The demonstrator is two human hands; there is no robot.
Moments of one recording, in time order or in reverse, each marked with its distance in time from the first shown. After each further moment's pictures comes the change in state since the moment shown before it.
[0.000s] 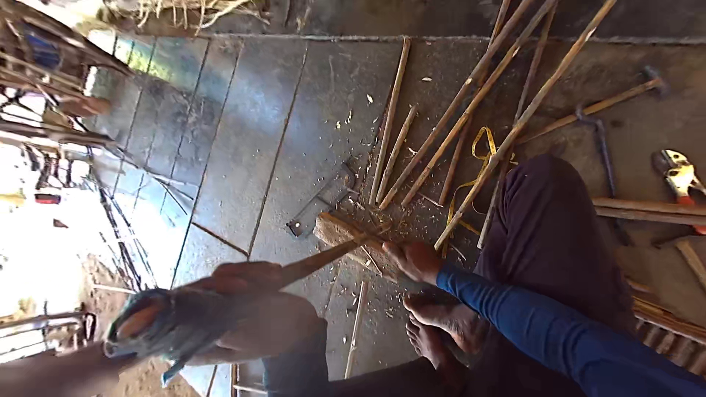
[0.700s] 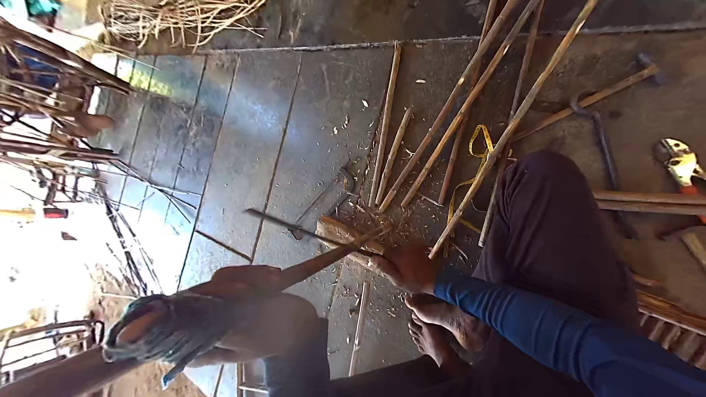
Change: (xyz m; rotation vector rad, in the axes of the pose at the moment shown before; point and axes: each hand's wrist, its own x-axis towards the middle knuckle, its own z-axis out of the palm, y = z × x) left_hand -0.003 -0.008 0.004 0.007 -0.008 0.039; right_hand 0.000 -0.006 0.000 -0.025 0.017 -0.059
